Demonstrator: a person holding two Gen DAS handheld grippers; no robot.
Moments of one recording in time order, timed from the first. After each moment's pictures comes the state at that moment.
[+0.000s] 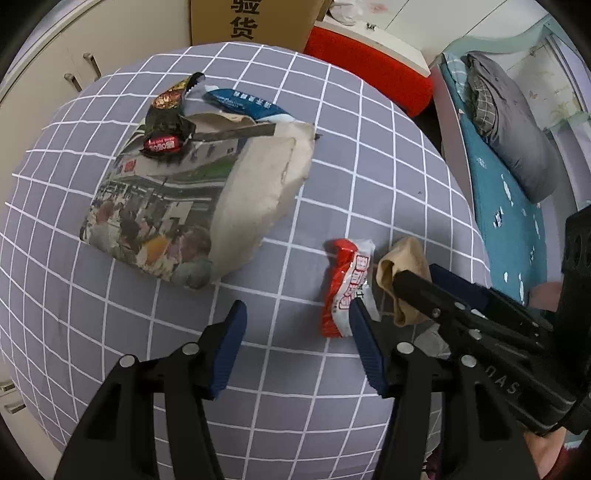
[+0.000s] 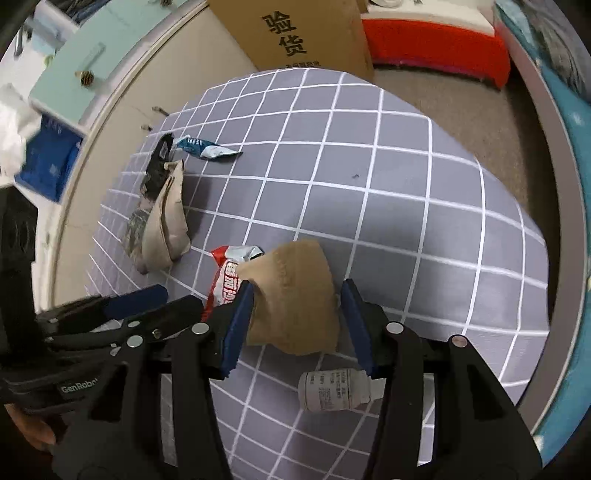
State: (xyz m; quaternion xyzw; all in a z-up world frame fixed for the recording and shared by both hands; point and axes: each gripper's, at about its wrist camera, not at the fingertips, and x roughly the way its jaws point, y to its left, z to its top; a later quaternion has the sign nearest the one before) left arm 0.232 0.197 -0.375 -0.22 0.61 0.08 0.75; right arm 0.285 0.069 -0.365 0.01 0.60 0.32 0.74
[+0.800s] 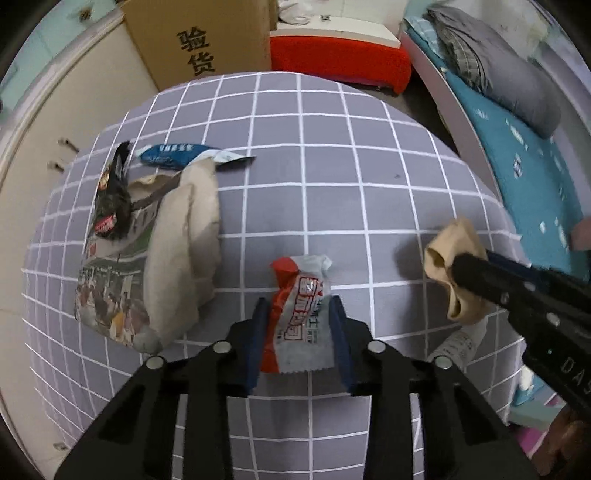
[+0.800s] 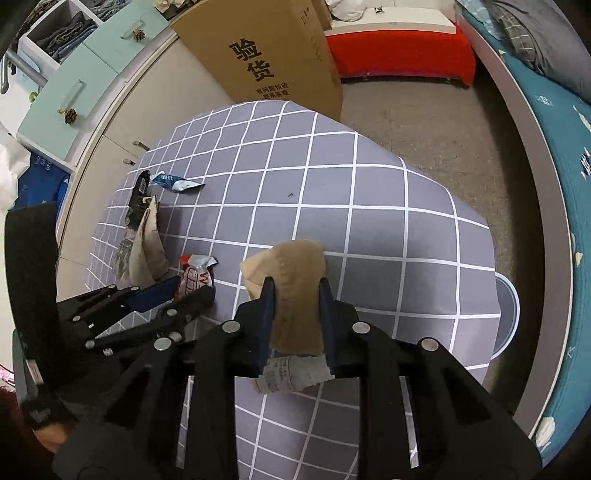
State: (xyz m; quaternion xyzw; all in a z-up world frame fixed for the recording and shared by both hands) left arm 0.279 0.142 -0.381 -0.08 0.62 0.07 0.78; right arm 0.290 0.024 -0.351 0.05 0.58 0.27 0.77
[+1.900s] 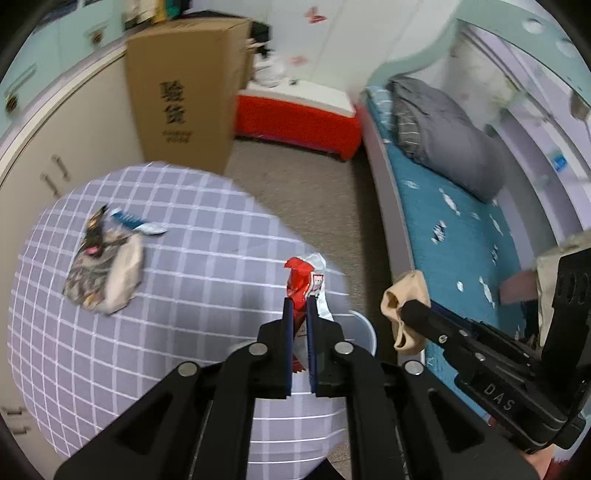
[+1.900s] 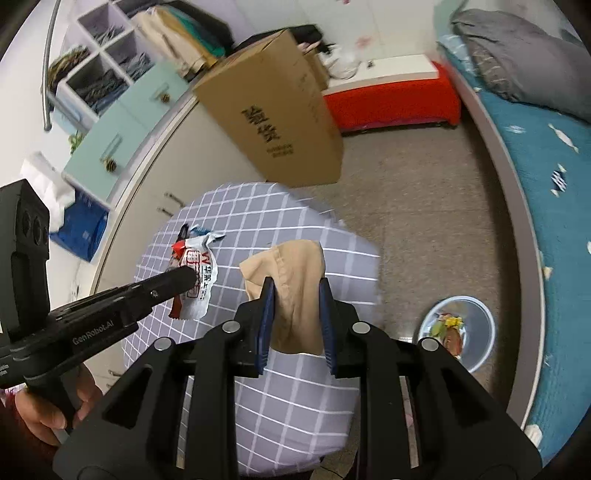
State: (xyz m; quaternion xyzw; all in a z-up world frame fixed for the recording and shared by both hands) left arm 0.244 0.028 -0.231 -0.16 0.51 0.03 0.85; right arm 0.264 -0.117 -0.250 0.11 0.50 0.28 0.81
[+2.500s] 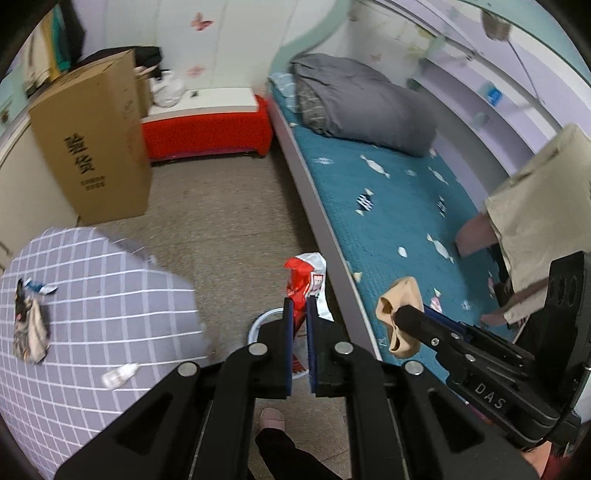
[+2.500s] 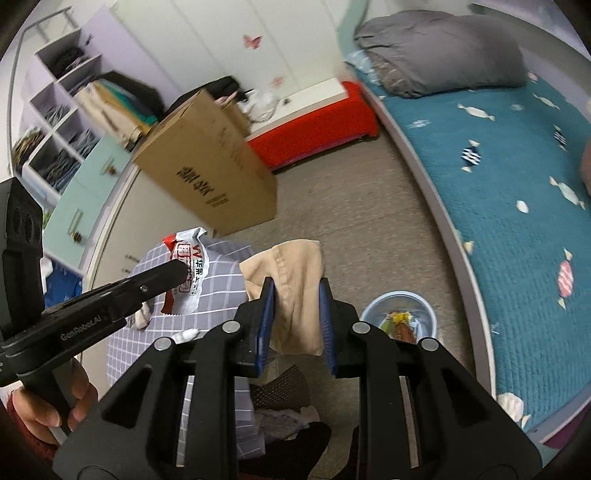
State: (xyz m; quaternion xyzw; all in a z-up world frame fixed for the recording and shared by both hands) left arm 0.286 -0.149 -0.211 -0.08 0.50 -0.10 0.85; right arm 0.243 -0.295 -0.239 0.18 0.47 0.16 0.85
